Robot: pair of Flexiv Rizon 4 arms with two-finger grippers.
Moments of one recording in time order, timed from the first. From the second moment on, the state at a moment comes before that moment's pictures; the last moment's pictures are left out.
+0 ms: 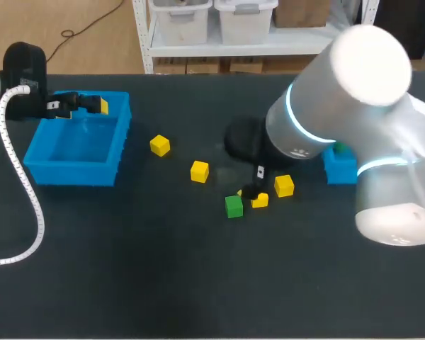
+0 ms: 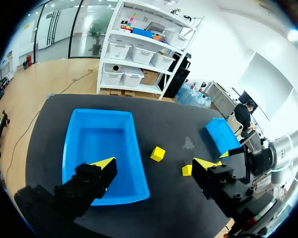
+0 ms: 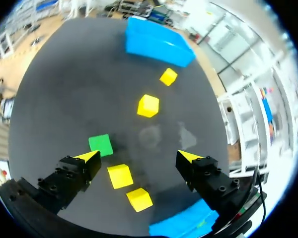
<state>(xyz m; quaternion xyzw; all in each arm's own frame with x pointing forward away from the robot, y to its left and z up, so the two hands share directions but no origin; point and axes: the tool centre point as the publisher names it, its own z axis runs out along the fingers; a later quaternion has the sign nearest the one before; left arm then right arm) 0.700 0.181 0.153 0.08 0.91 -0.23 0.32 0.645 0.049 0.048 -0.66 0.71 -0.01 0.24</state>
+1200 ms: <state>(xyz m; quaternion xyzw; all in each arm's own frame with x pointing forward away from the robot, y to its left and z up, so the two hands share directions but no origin) 0.700 0.181 0.153 0.08 0.91 -0.23 0.32 0.621 0.068 0.004 -0.76 0.64 0.10 -0.02</state>
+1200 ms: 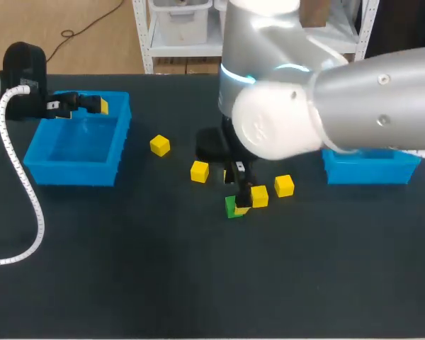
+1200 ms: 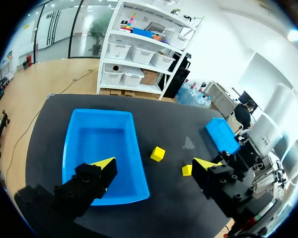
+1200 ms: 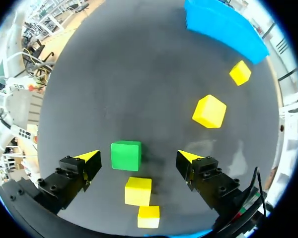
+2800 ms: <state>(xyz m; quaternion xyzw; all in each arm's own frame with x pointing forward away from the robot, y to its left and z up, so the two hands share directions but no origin) 0.700 0.181 0.153 0.08 0.91 -0.23 0.32 0.743 -0.050 0.094 -0.52 0.82 0.14 0.20</state>
